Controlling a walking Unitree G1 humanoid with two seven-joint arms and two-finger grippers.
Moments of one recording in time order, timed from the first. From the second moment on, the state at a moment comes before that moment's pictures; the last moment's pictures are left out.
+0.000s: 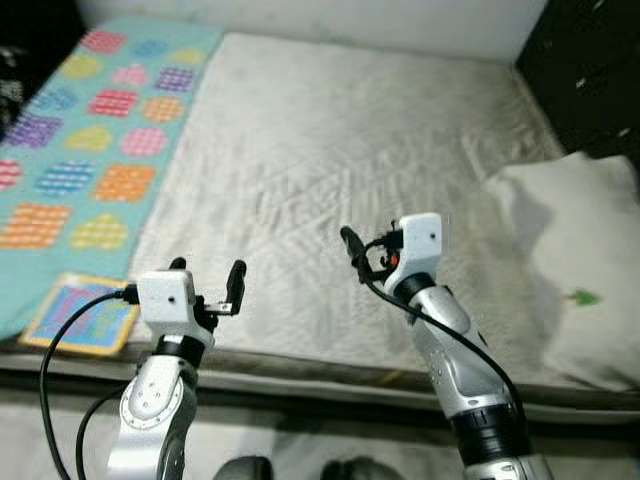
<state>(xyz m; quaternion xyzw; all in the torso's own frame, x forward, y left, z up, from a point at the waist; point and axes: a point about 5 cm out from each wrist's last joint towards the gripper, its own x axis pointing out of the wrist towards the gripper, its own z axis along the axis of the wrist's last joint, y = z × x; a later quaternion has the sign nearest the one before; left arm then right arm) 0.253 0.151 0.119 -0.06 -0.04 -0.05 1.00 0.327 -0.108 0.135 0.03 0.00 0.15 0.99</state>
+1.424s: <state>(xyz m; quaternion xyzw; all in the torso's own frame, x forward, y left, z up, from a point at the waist) 0.250 0.144 0.120 -0.07 -0.04 -0.09 0.99 0.327 -0.112 0.132 0.02 0.01 0.15 0.99</state>
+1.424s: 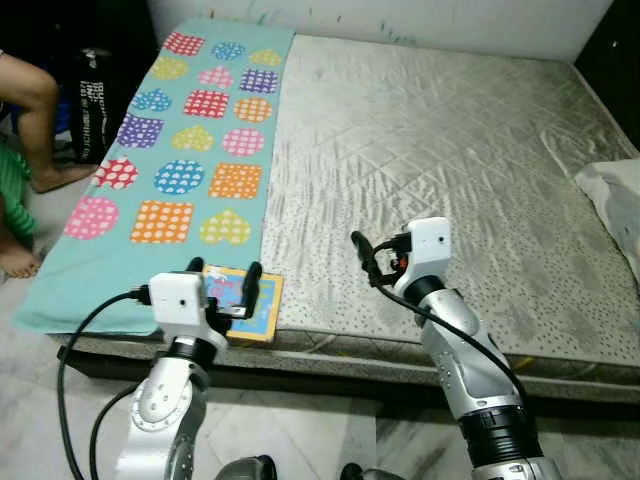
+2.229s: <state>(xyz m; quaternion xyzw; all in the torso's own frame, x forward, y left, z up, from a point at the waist) 0.253 0.148 0.121 -0.06 -0.04 -0.06 1.00 0.331 -0.111 0.131 0.02 0.02 0.15 0.99</state>
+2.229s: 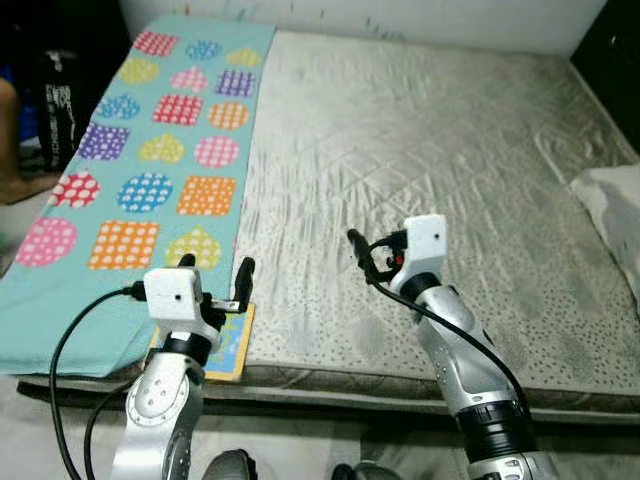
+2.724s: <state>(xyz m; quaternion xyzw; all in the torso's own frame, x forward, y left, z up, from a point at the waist) 0.253 0.141 0.121 -0.07 -0.04 -0.08 0.99 0.329 -0.120 0.127 0.02 0.02 0.13 0.99</state>
